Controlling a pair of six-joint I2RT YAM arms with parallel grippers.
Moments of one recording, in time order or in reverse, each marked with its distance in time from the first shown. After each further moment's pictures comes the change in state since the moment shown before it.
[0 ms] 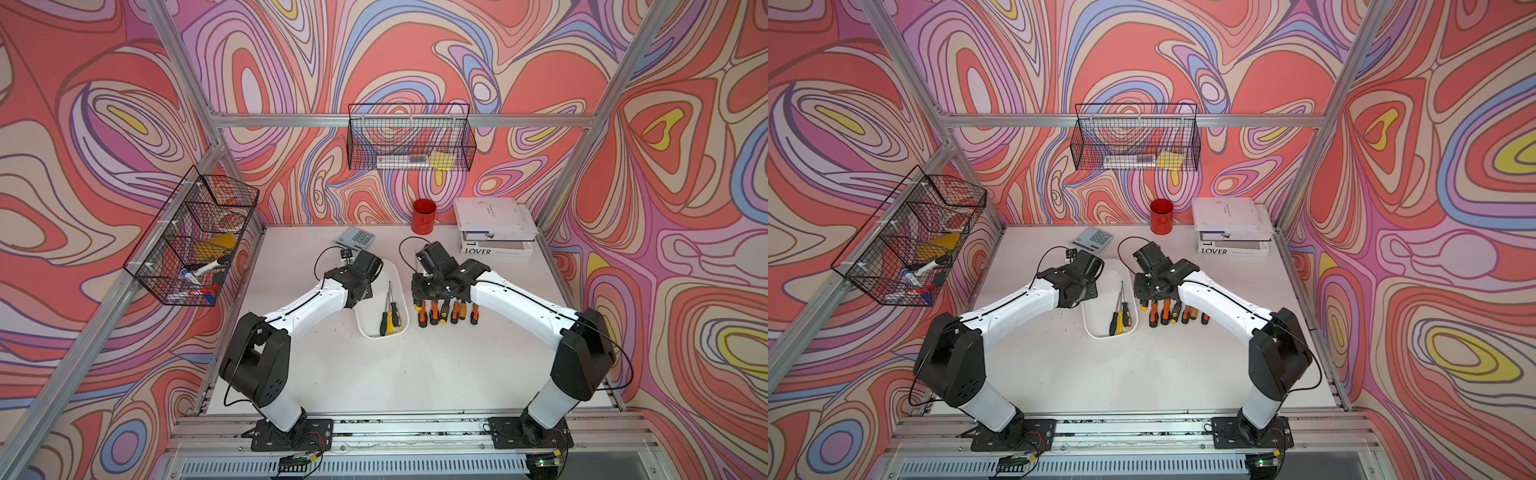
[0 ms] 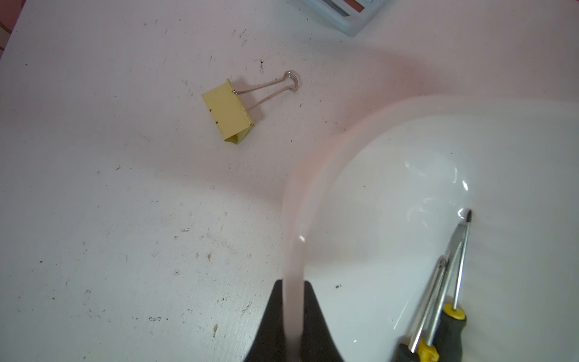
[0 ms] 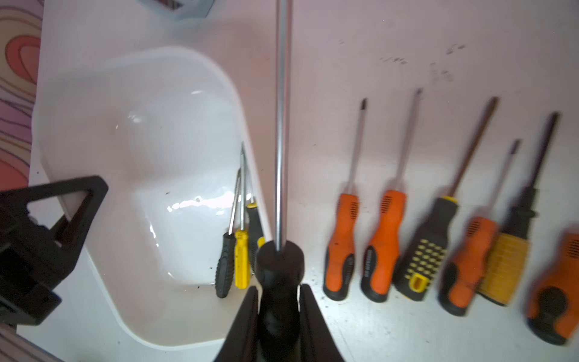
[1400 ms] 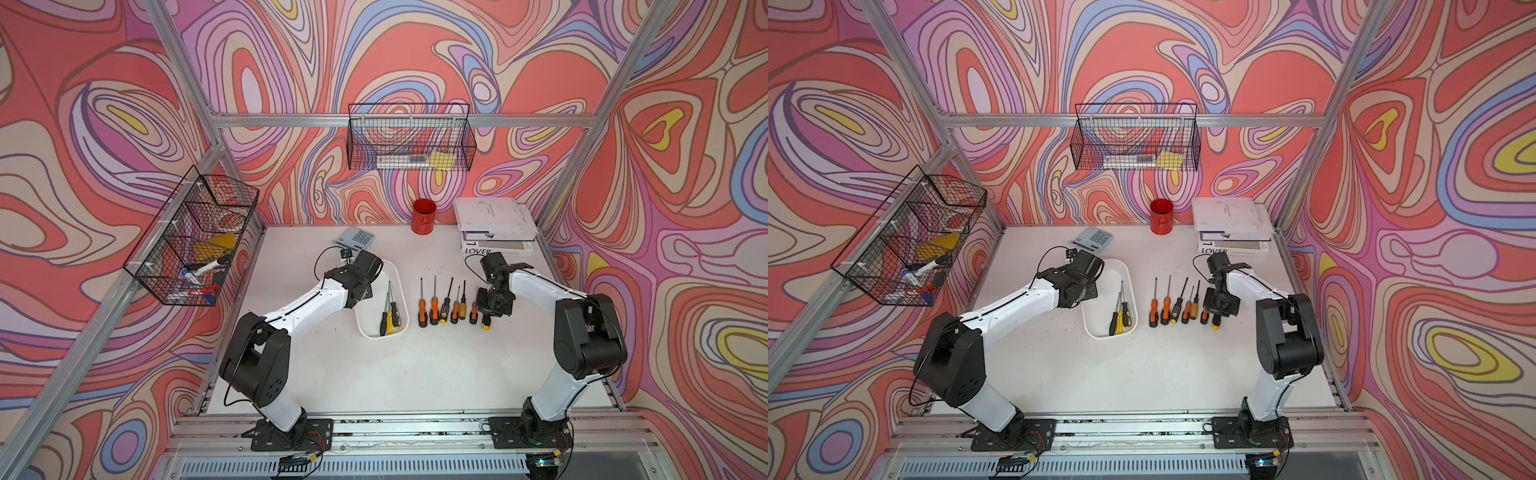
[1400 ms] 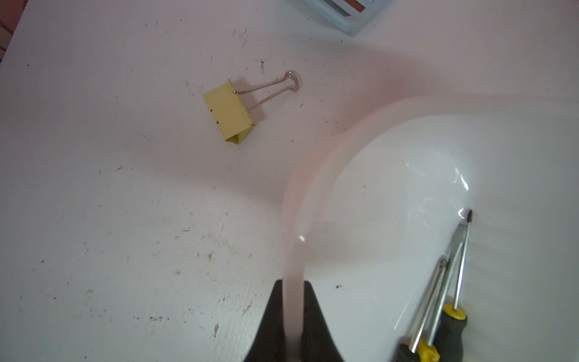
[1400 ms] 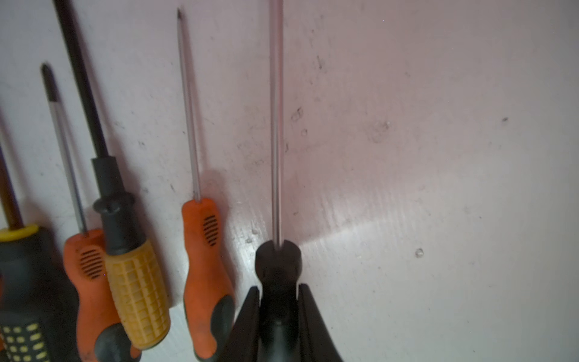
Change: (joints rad) left arm 0.000 0.000 0.000 -0.003 -0.003 0.000; right arm -0.477 0.111 -0.279 -0.070 0.007 -0.161
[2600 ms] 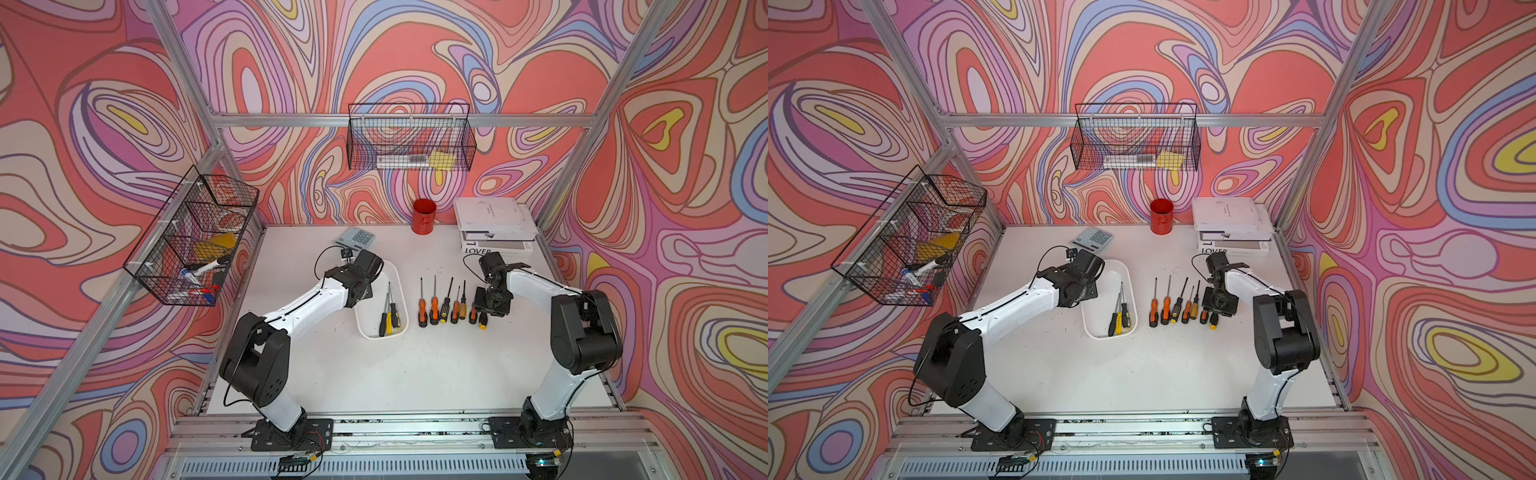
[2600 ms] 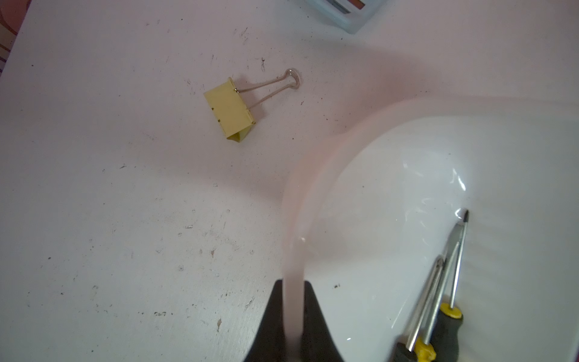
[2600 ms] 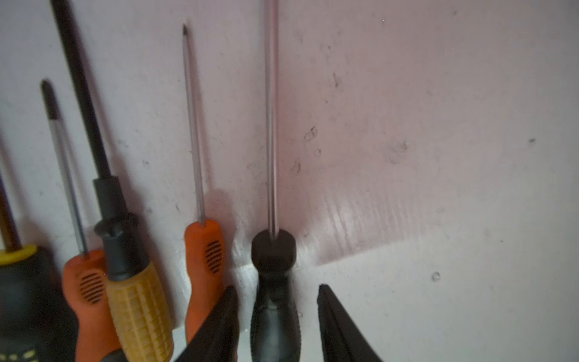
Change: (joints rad) left arm -0.005 0.000 0.014 -0.024 0.000 0.000; right arm 0.000 0.004 0.011 0.012 0.000 -0.001
